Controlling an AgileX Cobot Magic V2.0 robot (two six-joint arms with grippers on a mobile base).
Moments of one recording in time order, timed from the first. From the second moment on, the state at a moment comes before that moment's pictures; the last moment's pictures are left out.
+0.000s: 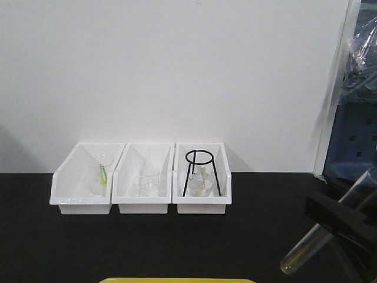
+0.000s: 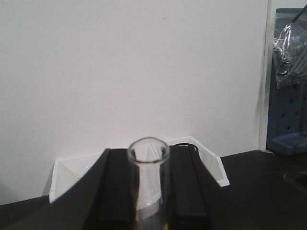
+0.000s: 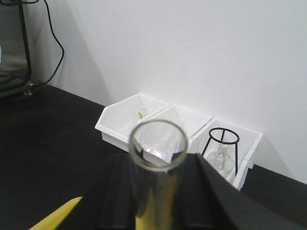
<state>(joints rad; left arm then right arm) -0.29 0.52 -0.66 0.04 0.15 -0.10 0.62 0.72 -0.78 -0.07 0.23 0.01</state>
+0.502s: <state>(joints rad) -0.29 0.52 -0.66 0.04 0.15 -0.10 0.62 0.72 -0.78 -0.07 0.23 0.01</state>
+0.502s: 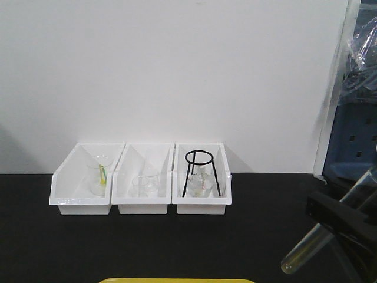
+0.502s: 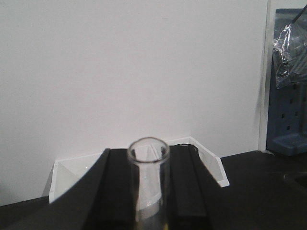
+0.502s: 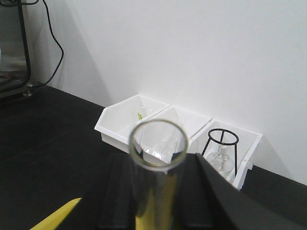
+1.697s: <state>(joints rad) -0.42 0.97 -0.67 -0.18 0.16 -0.10 0.62 1.22 -0.95 -0.07 0.45 0.38</state>
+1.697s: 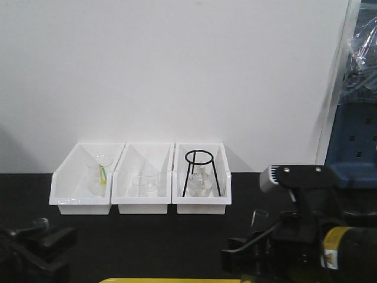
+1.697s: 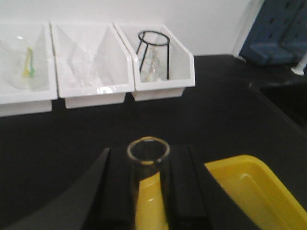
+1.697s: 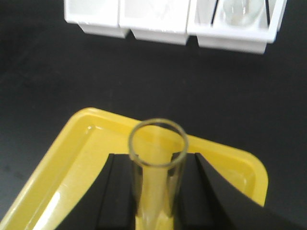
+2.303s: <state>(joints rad) -0.53 1.49 -0.67 -0.19 0.06 -0.15 0.62 1.72 -1.10 -0.07 0.60 0.40</state>
